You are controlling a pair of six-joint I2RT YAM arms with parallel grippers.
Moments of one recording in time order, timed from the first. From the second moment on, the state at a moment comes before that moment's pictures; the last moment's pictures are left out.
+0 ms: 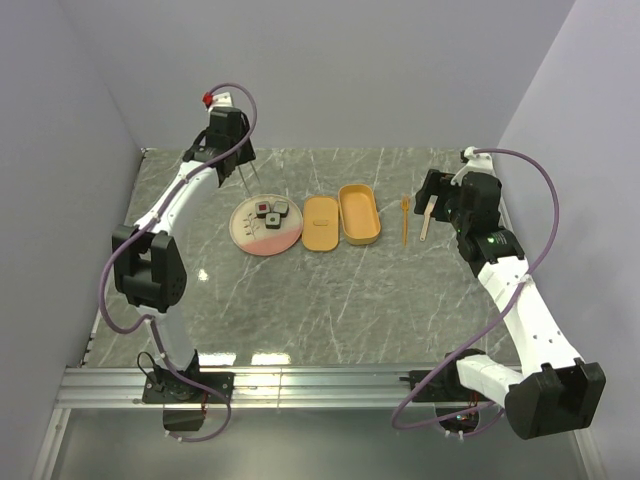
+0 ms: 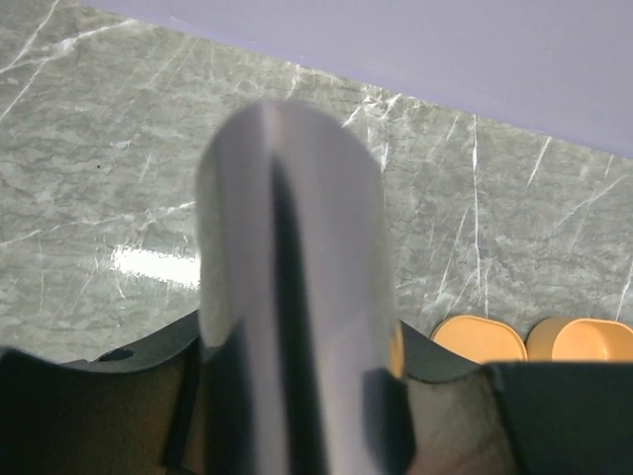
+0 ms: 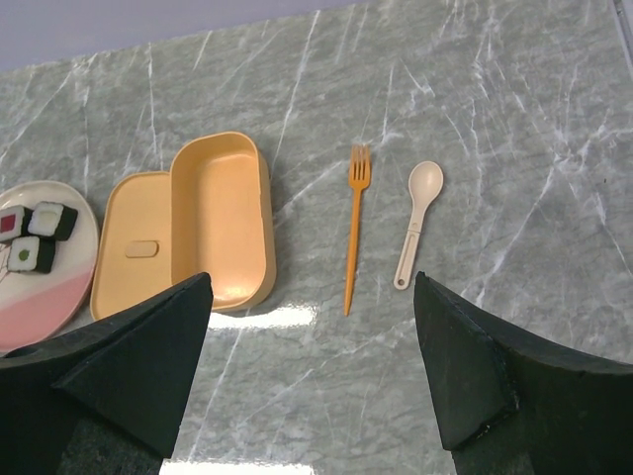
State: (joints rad) left arm -0.25 1.86 1.72 -0.40 -0.29 -0.40; right arm 0.14 1.08 1.00 -0.30 0.08 0.24
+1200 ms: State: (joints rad) left arm -0.28 1.89 1.61 -0.29 -0.27 -0.35; right arm 0.14 1.08 1.00 -0.30 0.09 0.24
